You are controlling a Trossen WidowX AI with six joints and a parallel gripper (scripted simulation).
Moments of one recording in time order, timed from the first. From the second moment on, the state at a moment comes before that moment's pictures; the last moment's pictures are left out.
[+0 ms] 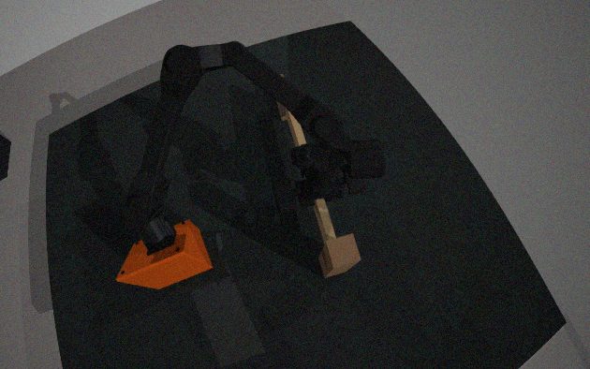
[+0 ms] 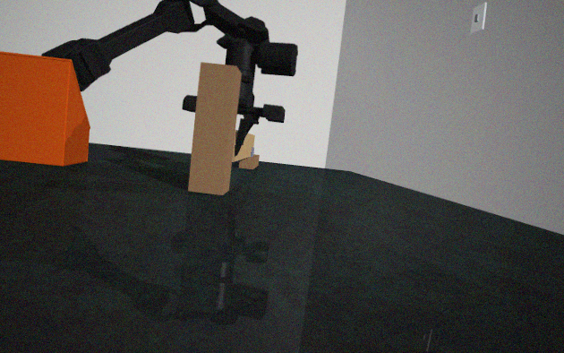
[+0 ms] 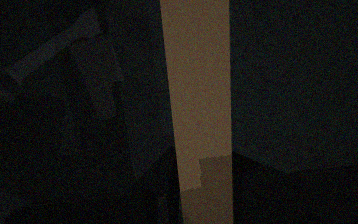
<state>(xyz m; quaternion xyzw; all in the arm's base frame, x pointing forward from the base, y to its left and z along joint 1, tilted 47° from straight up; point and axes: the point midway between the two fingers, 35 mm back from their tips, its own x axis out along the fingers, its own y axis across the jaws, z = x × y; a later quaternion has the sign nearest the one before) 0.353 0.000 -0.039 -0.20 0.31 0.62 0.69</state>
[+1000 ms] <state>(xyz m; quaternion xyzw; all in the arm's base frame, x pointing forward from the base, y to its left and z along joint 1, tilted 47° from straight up) 0.352 0.001 -0.038 -0.20 0.32 0.62 0.69</state>
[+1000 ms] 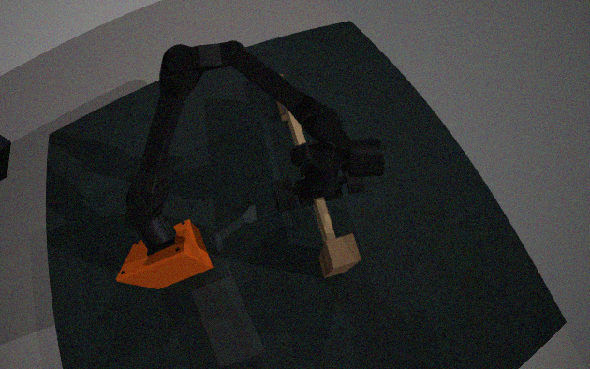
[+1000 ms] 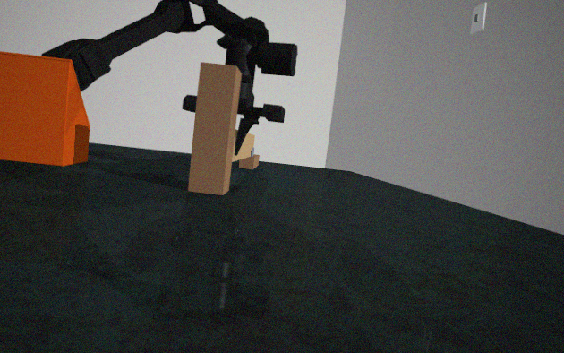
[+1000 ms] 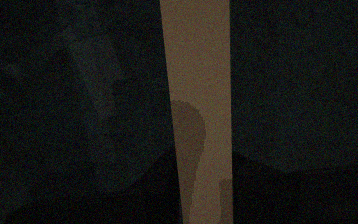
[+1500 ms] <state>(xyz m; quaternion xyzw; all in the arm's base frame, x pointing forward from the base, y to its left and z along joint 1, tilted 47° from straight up) 0.352 0.001 -0.038 -0.20 0.32 0.62 0.69</state>
